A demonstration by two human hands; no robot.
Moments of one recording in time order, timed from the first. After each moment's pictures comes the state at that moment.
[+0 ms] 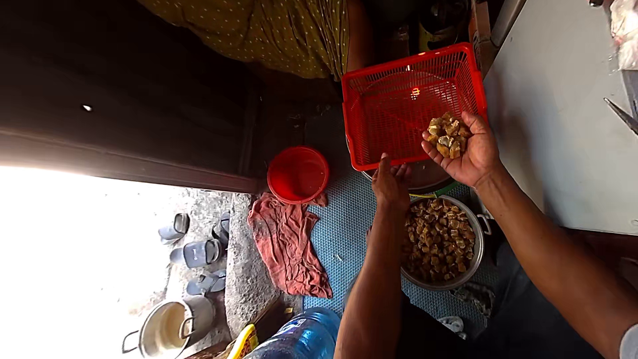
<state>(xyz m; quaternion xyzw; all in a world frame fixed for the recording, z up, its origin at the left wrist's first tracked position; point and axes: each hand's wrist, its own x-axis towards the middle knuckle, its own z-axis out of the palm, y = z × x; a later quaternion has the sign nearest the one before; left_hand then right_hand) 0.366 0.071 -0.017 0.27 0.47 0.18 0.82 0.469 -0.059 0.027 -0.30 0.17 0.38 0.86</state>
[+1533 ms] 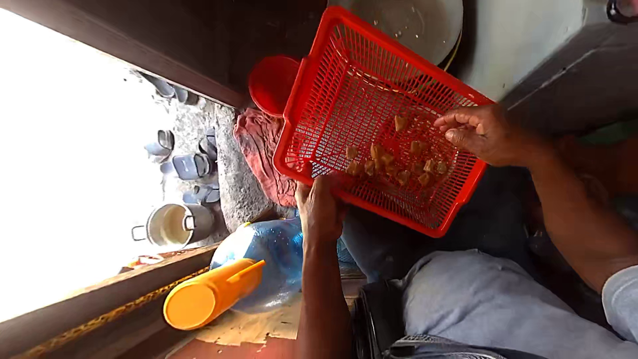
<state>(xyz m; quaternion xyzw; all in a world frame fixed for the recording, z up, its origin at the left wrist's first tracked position) 0.042 -0.007 0.080 0.55 0.46 0.16 0.68 0.292 -0.238 0.083 -0.76 -0.44 0.28 0.39</state>
